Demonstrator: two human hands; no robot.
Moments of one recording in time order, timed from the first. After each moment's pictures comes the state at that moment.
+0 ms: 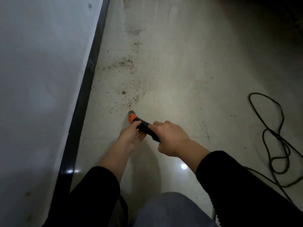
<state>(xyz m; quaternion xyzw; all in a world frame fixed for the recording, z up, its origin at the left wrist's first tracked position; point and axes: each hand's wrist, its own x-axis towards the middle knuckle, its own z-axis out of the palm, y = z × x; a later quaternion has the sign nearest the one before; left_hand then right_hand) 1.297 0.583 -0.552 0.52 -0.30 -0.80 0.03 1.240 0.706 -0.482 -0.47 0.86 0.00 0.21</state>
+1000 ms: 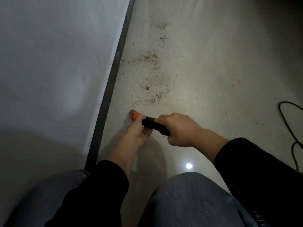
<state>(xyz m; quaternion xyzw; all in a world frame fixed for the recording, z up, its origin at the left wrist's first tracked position) 1.327 0.522 -0.546 0.56 -0.24 -0.79 0.05 1.244 0.635 -0.470 -0.58 0.78 0.03 0.23</state>
